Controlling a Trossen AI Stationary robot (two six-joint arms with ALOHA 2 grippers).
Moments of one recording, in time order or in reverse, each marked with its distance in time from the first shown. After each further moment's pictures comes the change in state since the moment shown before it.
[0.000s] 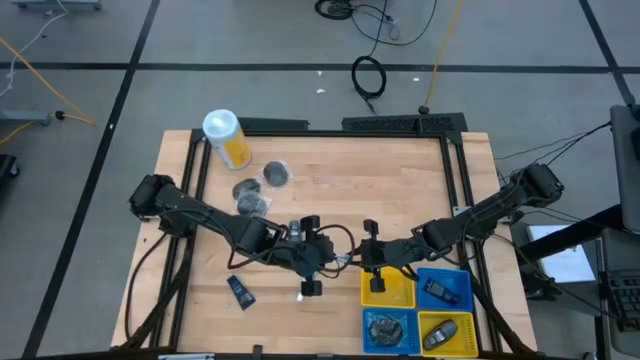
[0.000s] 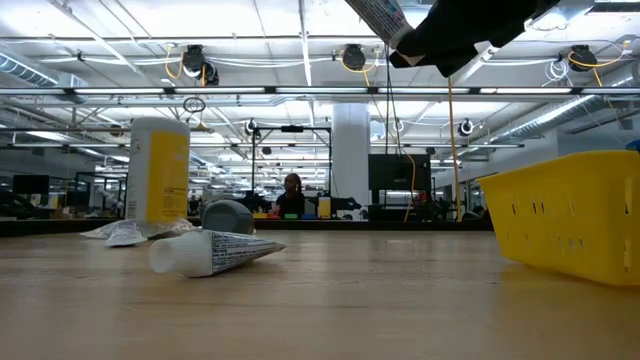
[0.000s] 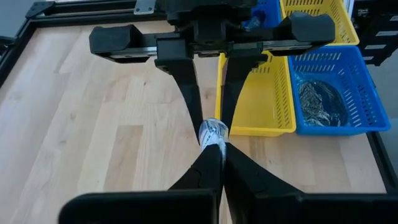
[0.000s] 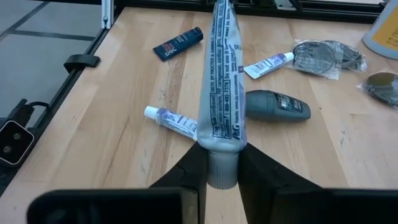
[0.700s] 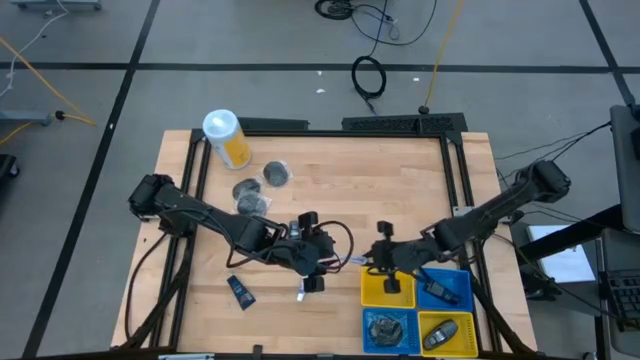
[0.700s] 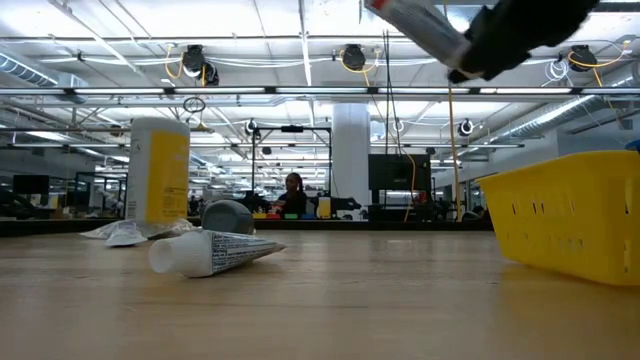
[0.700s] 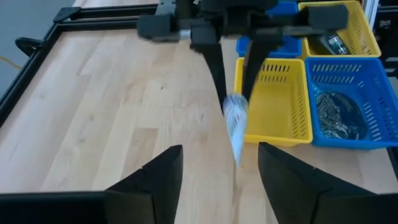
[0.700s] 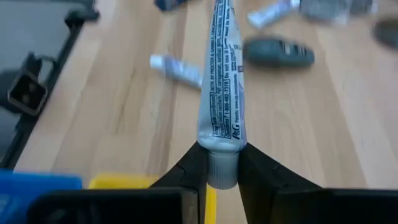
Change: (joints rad) left arm 0.001 -0.006 -0.001 0.003 -0.061 -0.021; right arm 0.059 -0.102 0.000 -0.289 -0.002 0.134
